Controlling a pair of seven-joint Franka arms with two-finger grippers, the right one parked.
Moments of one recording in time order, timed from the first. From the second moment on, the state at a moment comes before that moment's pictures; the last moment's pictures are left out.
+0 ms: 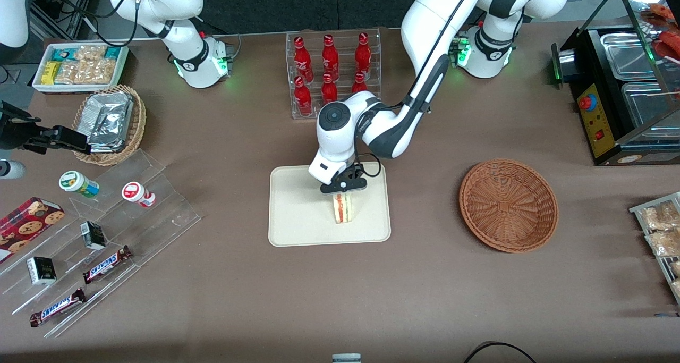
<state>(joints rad) -0.83 0.72 -0.01 -1.51 0.09 2.30 -1.08</state>
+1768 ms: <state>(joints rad) -0.09 -0.11 0.04 -1.71 0.02 1.49 -0.18</state>
